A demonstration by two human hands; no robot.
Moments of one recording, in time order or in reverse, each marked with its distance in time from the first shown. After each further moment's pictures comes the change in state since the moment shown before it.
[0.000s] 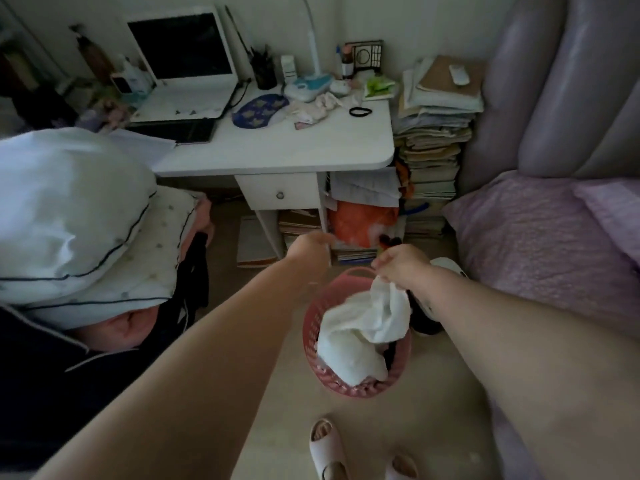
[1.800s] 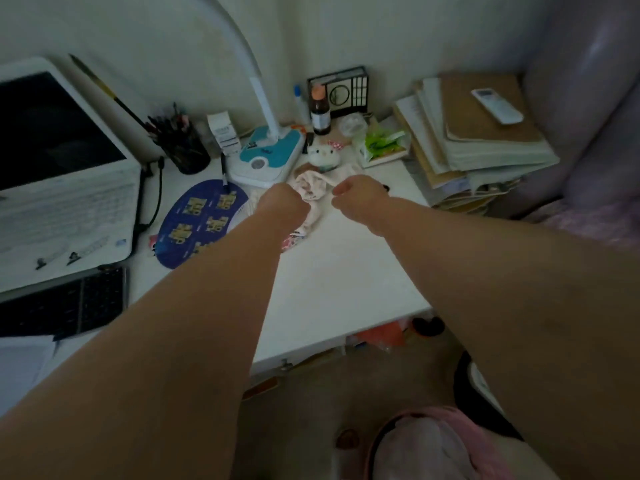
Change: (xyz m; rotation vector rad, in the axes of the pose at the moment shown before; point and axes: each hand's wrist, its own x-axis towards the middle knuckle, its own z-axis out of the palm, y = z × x) left_hand 0.539 0.182 -0.172 0.425 0.011 0.185; right_hand 0.449 -0.318 -0.105 0.183 0.222 -0.058
